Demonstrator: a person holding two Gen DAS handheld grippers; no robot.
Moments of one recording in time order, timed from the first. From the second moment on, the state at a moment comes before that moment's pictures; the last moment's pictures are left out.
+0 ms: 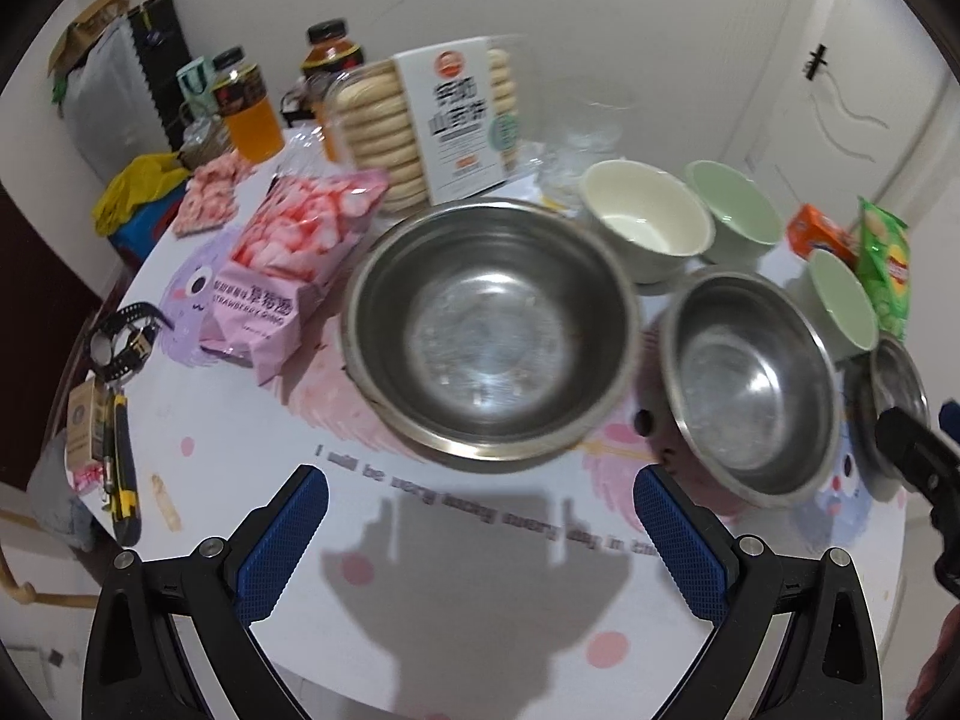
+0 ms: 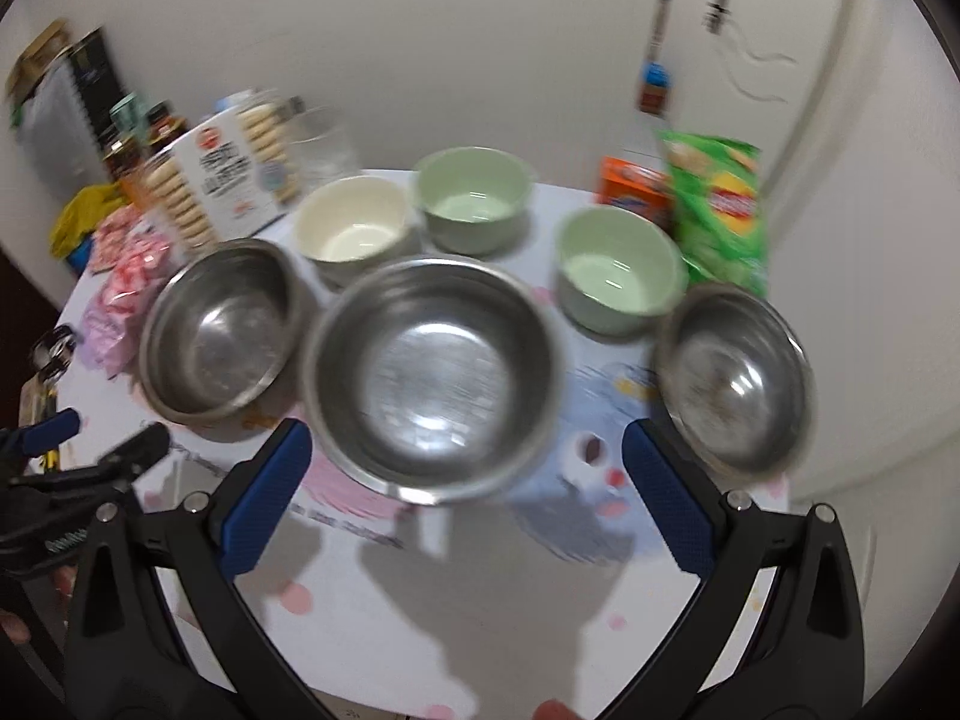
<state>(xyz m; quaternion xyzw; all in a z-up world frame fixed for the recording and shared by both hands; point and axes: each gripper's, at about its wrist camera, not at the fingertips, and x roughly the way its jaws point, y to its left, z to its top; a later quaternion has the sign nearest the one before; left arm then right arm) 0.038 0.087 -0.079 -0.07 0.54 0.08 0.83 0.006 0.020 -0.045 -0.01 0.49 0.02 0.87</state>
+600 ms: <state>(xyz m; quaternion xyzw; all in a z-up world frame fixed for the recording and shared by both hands) 0.088 0.152 -0.123 -0.13 0.58 0.07 0.80 0.109 0.117 -0.087 -0.04 0.53 0.16 0.83</state>
